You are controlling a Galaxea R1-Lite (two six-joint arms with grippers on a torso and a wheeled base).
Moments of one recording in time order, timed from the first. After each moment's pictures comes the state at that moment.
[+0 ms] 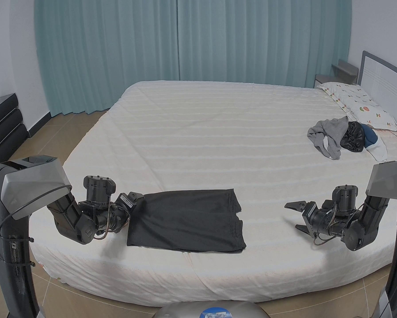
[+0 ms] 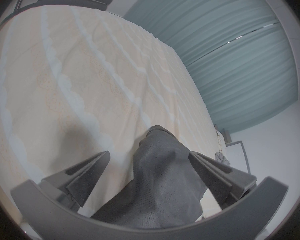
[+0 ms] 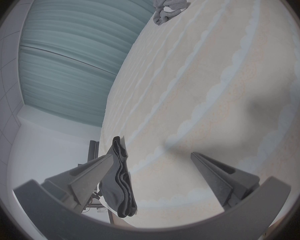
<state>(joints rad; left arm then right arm) -0.19 2.31 -0.82 -0.87 -0.07 -1.05 0.08 2.31 -0.56 -1.21 0.38 0.95</state>
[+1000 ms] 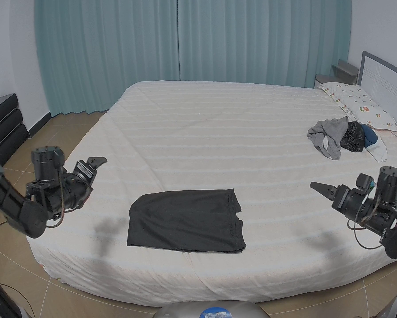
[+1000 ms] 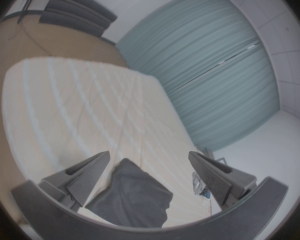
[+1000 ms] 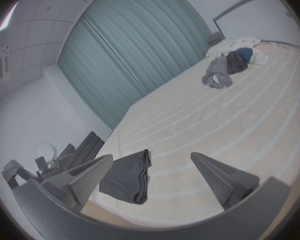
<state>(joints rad) -0.10 1.85 -0.62 -0.87 -0.03 -1.02 0.12 1.76 -0.29 -1.20 0.24 0.57</state>
